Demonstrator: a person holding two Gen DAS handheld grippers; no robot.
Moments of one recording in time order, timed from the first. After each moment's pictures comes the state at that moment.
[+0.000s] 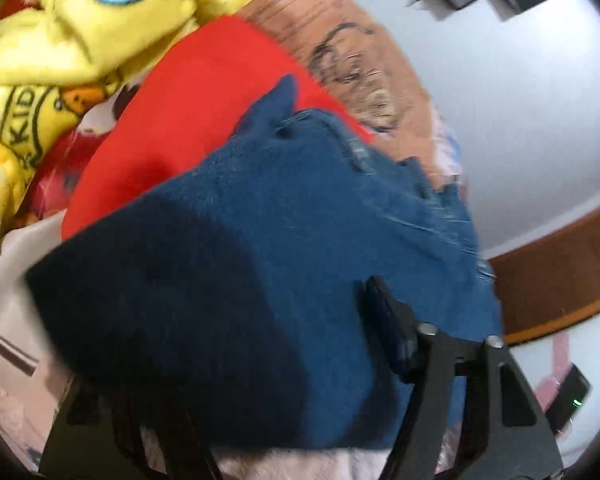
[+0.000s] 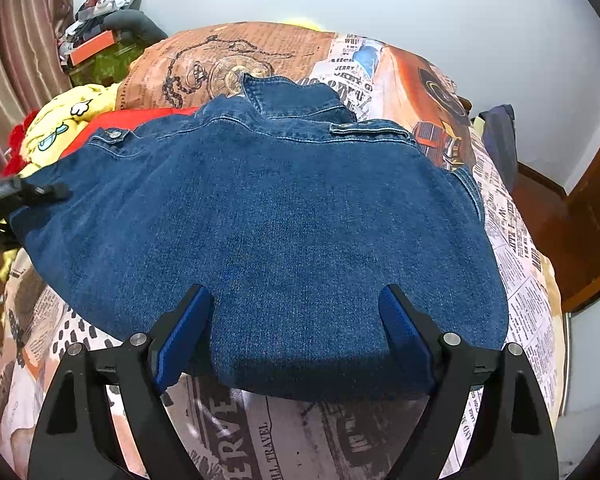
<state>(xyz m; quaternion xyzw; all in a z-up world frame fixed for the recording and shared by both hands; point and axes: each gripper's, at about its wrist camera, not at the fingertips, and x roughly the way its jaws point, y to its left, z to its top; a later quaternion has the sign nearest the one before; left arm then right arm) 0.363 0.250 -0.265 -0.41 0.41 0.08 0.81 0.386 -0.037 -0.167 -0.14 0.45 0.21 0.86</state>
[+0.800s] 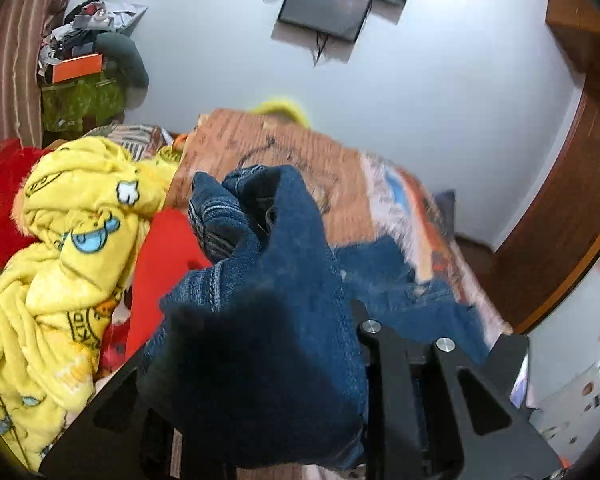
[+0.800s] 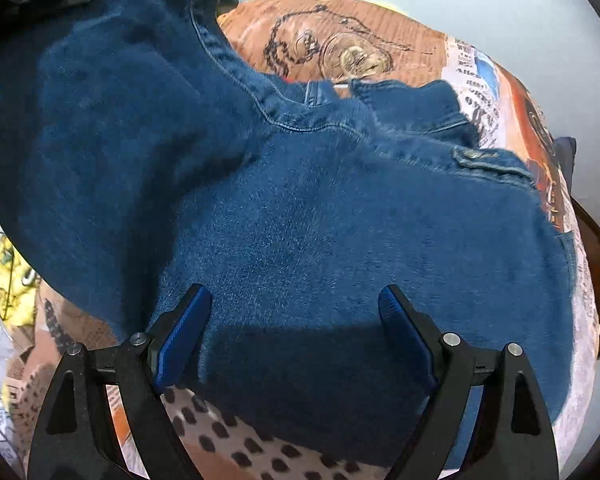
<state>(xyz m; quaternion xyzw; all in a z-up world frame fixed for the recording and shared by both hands) 0.353 0.203 -0.117 -0.19 0.31 0.08 0.93 0.368 0.086 -0.191 -0.19 0.48 0.30 0.80</state>
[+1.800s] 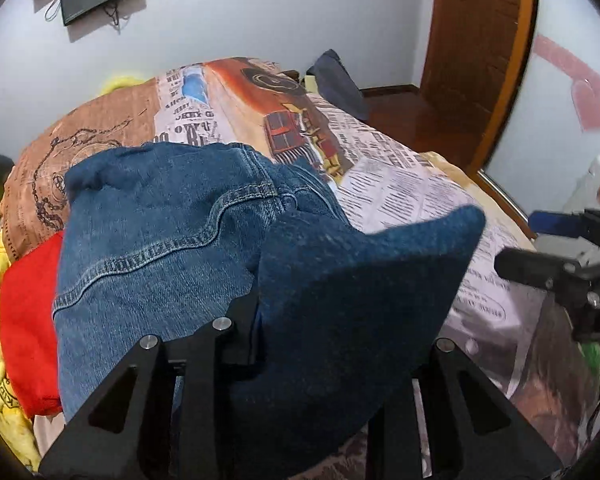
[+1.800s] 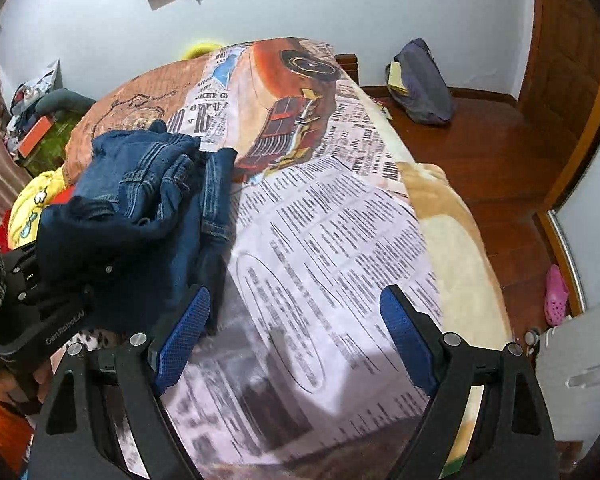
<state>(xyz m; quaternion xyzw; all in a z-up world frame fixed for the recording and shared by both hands) 0.416 -0.068 -0.182 0.05 0.42 -0.11 0.90 0.382 -0.192 -0.127 0.01 0.48 0.11 0.87</state>
